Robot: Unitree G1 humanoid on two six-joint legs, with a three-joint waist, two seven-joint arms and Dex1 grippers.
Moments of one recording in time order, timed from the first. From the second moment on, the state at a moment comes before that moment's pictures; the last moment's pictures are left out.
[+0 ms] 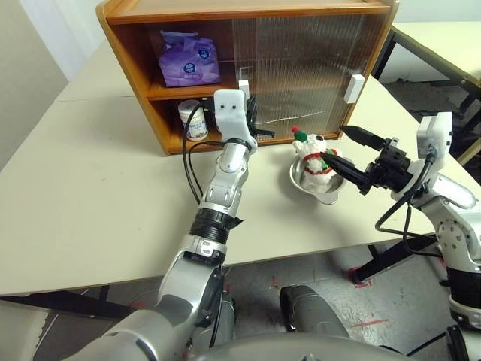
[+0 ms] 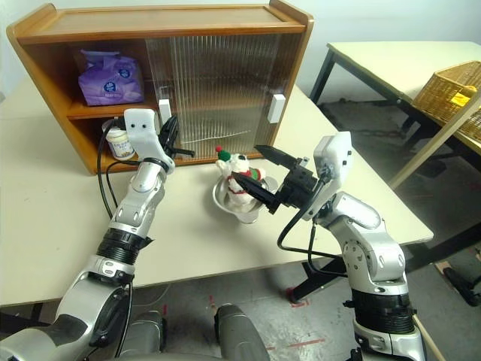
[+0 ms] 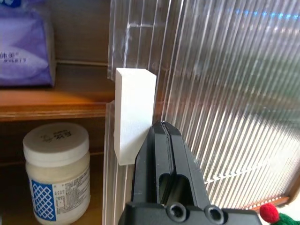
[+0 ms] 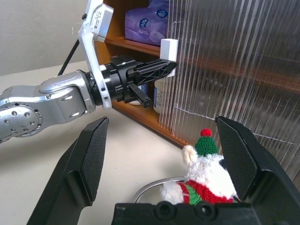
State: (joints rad) left arm -0.66 -0.06 -0.03 0.41 0.01 -0.02 0.08; right arm -0.21 -0.54 -0.17 -0.27 0.61 0.33 0.85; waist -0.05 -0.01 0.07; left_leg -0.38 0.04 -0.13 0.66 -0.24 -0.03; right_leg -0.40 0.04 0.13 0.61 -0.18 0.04
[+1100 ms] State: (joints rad) left arm -0.63 -0.04 0.02 0.31 0.05 0.02 0.20; right arm -0.21 -0.54 -0.17 -0.27 0.61 0.33 0.85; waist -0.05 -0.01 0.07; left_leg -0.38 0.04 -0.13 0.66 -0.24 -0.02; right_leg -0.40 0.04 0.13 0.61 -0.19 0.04
